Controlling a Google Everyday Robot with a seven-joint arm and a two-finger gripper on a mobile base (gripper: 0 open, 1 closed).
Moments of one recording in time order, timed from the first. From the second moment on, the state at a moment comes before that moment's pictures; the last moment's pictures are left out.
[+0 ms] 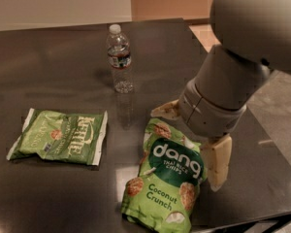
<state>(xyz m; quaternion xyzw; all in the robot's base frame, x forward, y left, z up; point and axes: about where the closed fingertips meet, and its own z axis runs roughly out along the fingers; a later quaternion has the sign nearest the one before) 0.373 -0.077 0.875 -0.88 0.46 0.06 0.11</state>
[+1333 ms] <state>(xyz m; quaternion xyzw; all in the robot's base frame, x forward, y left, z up) 0.387 -0.083 0.851 -0.88 0.46 0.03 0.05</state>
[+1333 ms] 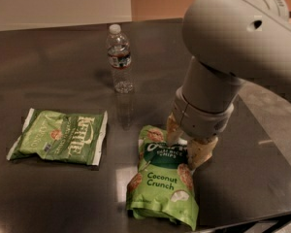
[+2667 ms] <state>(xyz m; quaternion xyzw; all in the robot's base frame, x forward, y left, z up) 0.522 -0.110 0.910 -0.77 0.63 -0.03 0.13</state>
